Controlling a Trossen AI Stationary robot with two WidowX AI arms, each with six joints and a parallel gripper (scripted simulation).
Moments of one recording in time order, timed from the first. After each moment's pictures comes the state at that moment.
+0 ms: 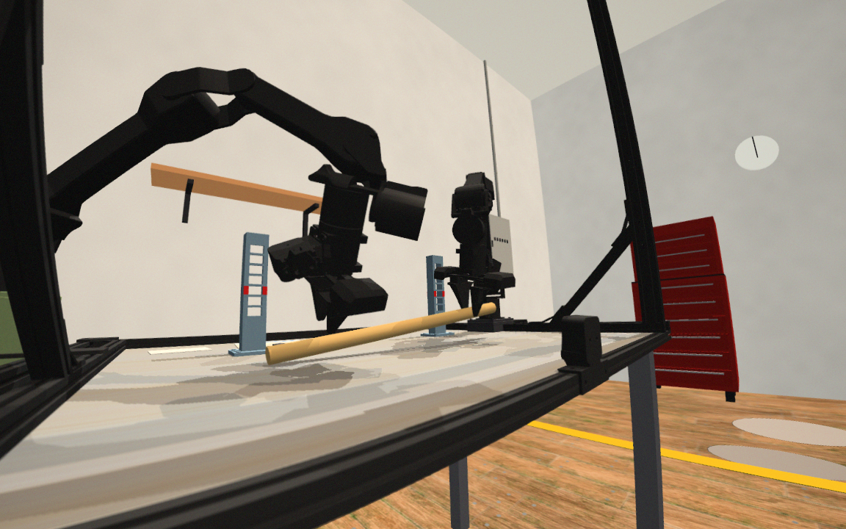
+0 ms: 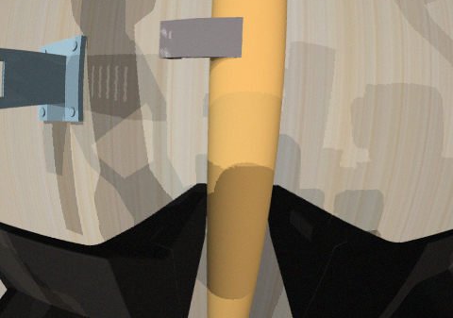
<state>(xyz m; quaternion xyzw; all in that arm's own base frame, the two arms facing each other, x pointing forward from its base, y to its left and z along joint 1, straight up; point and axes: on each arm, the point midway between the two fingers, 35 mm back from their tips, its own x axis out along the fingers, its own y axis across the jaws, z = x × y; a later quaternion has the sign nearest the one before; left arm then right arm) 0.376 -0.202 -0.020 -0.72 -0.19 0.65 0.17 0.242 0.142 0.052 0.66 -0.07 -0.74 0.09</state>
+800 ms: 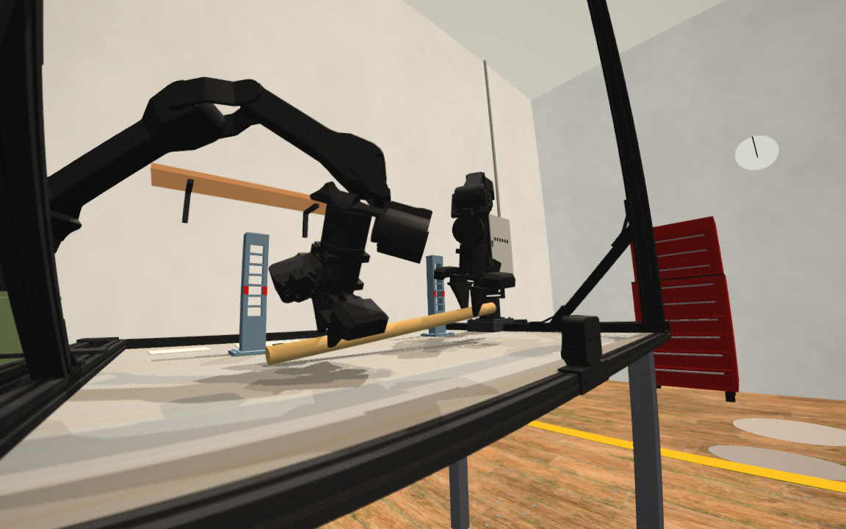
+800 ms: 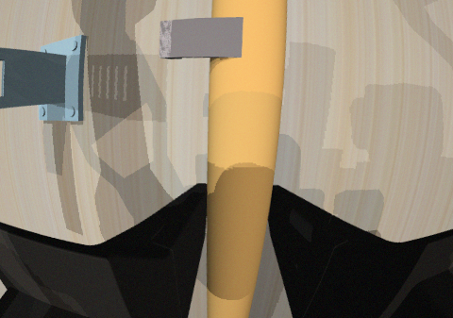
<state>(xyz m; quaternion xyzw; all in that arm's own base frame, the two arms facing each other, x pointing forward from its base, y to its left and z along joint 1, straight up) 0.379 -0.198 -0.040 -0.72 -0.21 0.63 0.20 0.242 0.142 0.052 0.66 -0.07 -0.74 0.09</state>
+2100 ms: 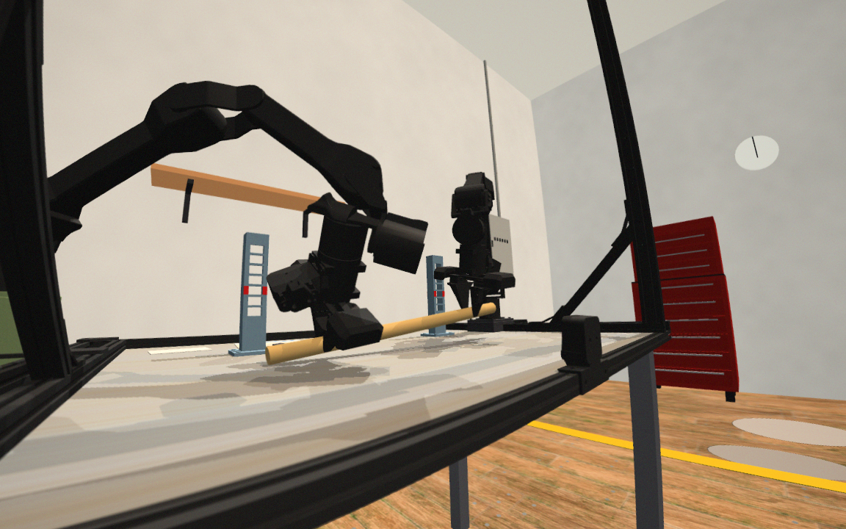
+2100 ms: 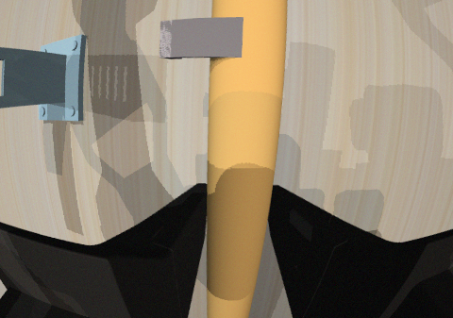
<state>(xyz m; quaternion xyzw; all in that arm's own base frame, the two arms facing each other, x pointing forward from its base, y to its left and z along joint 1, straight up) 0.379 -0.187 -0.050 -0.71 -0.22 0.63 0.21 0.243 0.142 0.052 0.66 -0.07 -0.74 0.09</state>
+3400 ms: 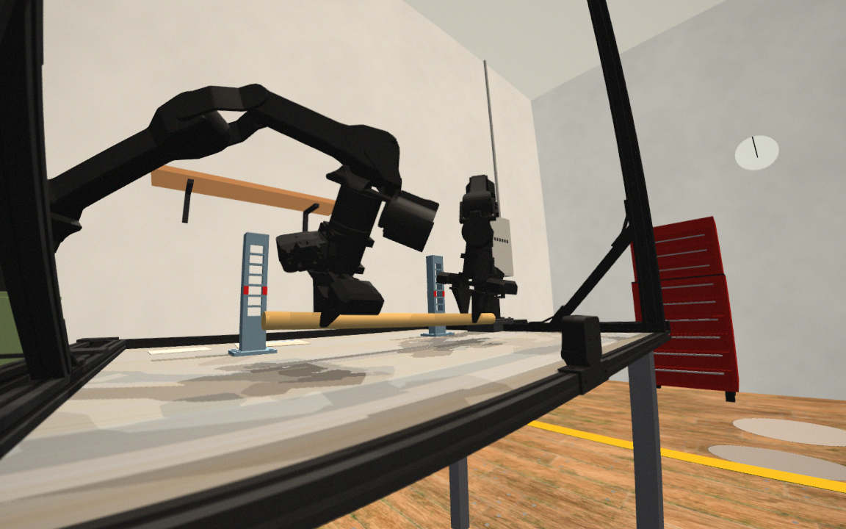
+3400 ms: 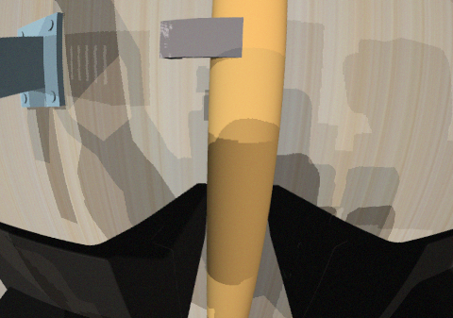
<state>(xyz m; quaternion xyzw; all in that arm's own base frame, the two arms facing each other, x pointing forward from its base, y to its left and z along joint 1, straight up) 0.376 -0.192 -0.013 -0.66 -0.20 0.69 0.22 0.244 0.143 0.039 0.72 -0.06 -0.69 0.08</state>
